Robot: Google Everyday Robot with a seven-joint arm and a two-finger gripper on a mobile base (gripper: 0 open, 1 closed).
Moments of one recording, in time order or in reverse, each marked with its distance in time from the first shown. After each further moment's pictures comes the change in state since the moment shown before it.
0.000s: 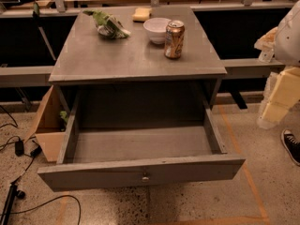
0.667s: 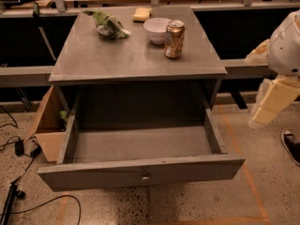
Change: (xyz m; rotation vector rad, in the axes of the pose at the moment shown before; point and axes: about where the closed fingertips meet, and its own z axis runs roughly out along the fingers) arm -0.001 0.003 0.019 -0.034 -0.034 -0.029
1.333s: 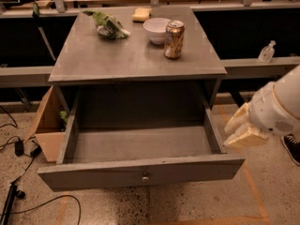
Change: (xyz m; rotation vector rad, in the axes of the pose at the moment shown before) arm 0.020 0.046 0.104 -0.113 -0.155 0.039
